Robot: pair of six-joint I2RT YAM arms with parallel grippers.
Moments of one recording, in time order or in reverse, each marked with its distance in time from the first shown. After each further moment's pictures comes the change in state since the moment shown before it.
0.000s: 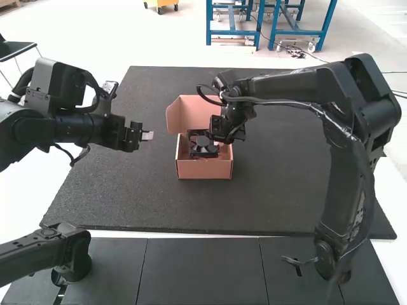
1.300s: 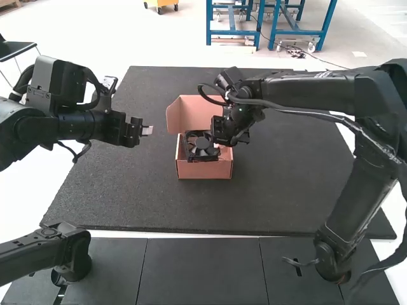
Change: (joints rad) left arm 0.002 0.016 0.000 0.055 -0.053 0.012; right arm 0.053 -0.183 -0.101 -0.034 -0.008 0.020
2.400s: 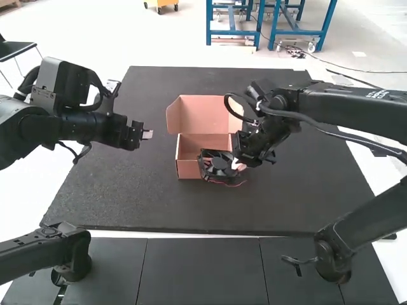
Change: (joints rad) left arm 0.000 0.019 0.000 -0.023 0.000 0.019; right arm -0.058 -0.274 -0.219 -0.182 -0.241 0.000
